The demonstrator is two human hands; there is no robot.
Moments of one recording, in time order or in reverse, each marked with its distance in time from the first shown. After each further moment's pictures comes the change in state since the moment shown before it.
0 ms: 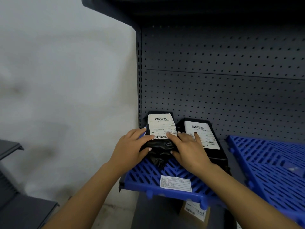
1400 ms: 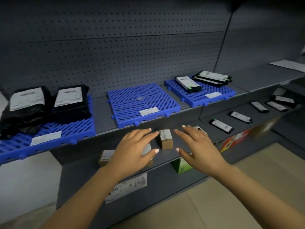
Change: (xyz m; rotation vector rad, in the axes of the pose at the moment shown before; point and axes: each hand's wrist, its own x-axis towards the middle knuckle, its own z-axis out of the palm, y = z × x) left_hand -0.103 0.413 0.023 -0.368 -0.235 0.495; right_hand -0.465 0.161 -0.097 0.026 0.009 0.495
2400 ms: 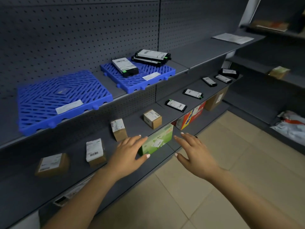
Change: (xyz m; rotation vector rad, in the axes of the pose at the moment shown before) left_hand 0.085 0.122 0.167 -0.121 -0.382 0.022; right_hand -0.128 0.182 0.019 0.053 -0.147 0.365
